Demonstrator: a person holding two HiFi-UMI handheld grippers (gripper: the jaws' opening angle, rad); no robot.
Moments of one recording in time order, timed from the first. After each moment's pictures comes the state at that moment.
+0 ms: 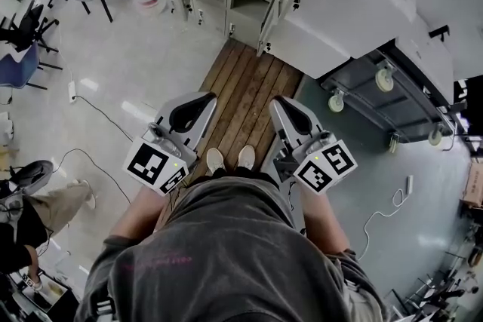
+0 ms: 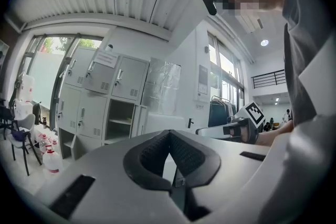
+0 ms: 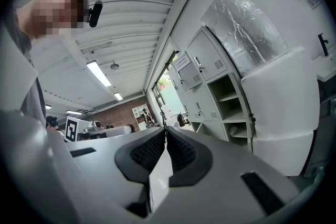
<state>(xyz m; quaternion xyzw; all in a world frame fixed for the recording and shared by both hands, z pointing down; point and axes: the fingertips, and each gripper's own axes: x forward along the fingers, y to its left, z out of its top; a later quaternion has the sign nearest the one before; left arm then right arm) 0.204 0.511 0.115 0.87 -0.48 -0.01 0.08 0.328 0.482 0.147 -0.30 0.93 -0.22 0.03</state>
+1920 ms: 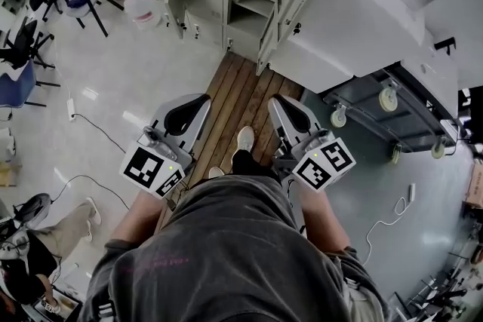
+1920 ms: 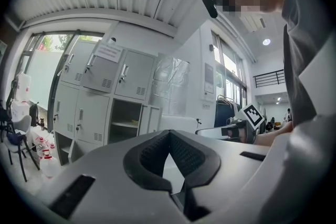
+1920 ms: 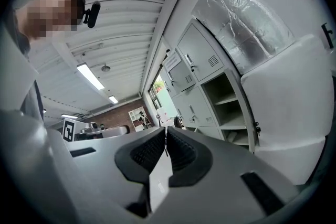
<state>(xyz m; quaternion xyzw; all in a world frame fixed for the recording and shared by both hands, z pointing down) 0.168 0.382 0.130 0.87 -0.48 -0.01 0.07 0.300 0.346 0.168 -0.31 0.92 -0.23 0.04</state>
